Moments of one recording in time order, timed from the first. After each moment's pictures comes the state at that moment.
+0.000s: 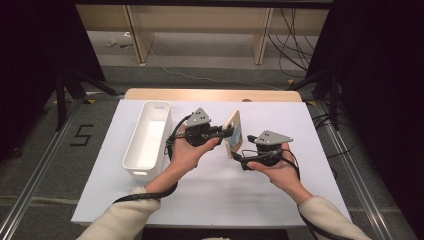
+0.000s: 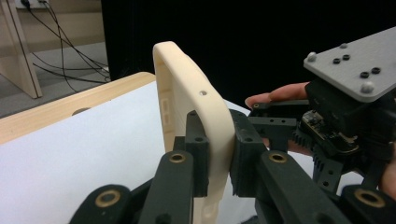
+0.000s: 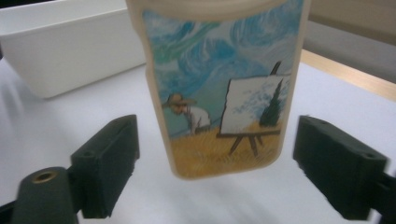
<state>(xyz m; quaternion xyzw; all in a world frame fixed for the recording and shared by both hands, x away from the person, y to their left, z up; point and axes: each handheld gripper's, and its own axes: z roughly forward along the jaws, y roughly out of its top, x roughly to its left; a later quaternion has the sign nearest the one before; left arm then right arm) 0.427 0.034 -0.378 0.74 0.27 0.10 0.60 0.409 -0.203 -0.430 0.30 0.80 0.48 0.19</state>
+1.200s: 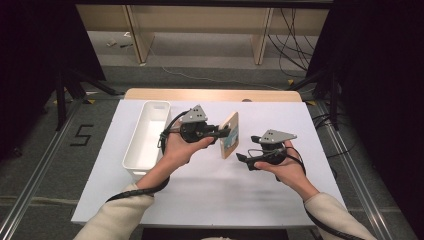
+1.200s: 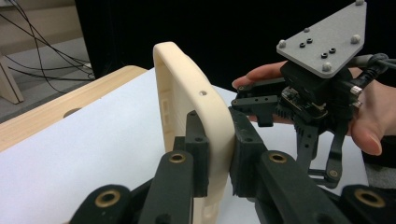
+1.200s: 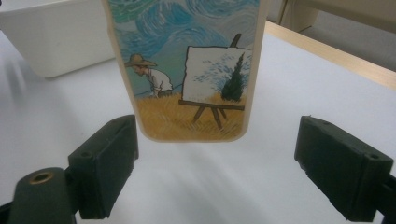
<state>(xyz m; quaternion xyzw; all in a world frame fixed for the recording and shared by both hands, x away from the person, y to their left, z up) 0.434 0.047 -0.372 0.78 0.23 0.08 0.58 0.419 -0.220 -0.434 0.29 0.82 0.47 0.17</state>
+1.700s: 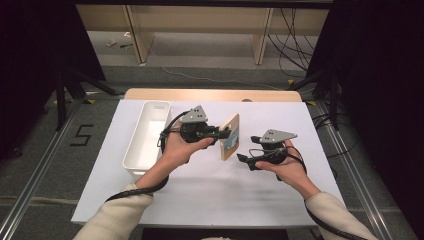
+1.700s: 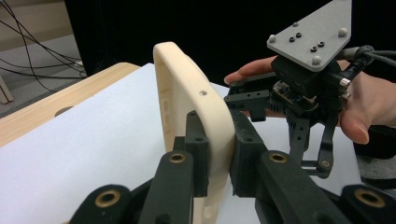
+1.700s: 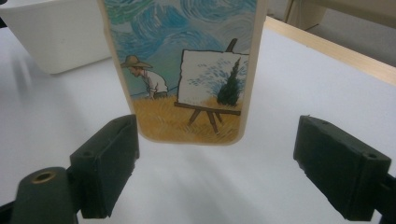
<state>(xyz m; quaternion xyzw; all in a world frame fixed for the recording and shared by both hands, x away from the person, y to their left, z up) 0.435 0.047 -0.373 0.78 0.22 0.07 0.58 0.421 -0.222 -0.435 0.28 0.82 0.47 0.17</state>
